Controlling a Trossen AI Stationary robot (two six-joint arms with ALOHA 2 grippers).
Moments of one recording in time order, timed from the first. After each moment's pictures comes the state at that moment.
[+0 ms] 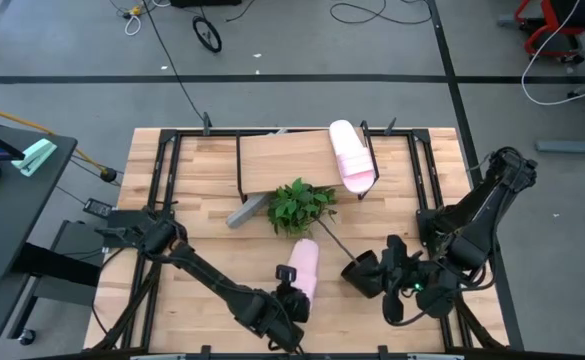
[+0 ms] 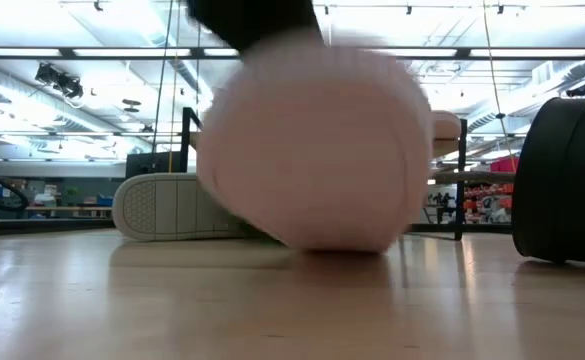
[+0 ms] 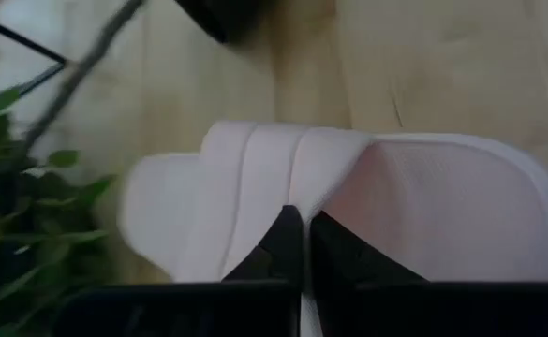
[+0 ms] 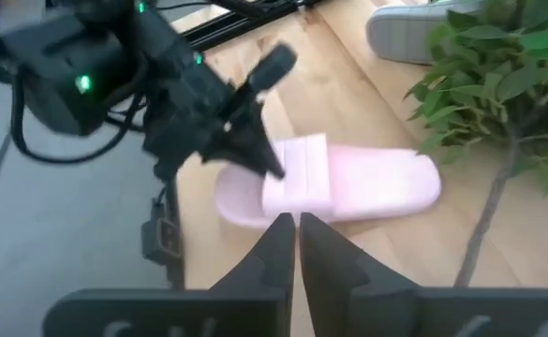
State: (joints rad) left arm -0.62 2.23 1.87 -0.84 -0.65 -0.32; right arm 0.88 1.32 1.17 -0.67 0.70 1.03
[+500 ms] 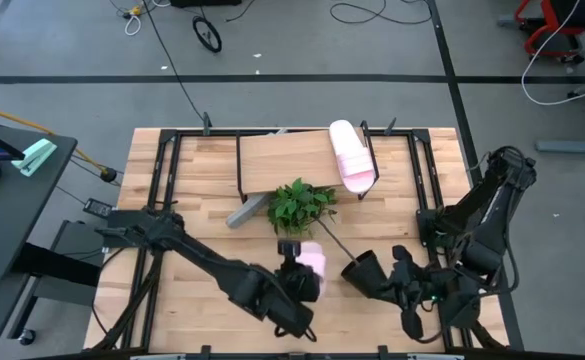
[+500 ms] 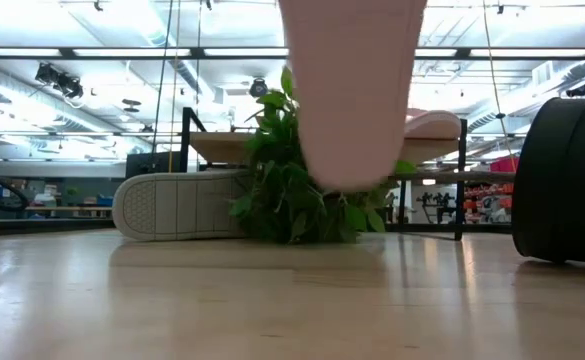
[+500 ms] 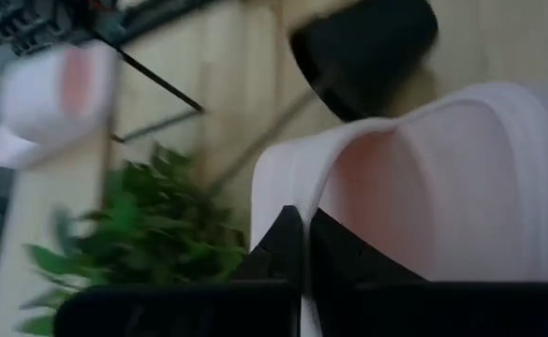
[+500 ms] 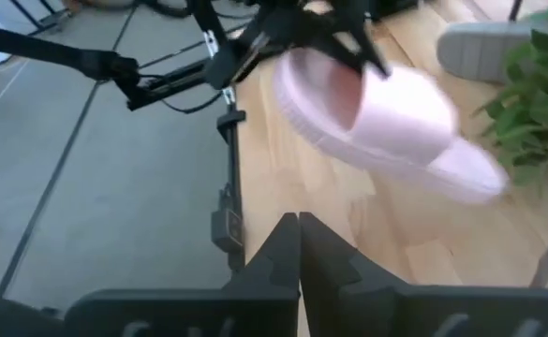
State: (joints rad) left arm -0.55 2.23 2.36 -1.25 -0.74 -0.29; right arm 0.97 1.32 1.23 -0.62 0.71 0.96
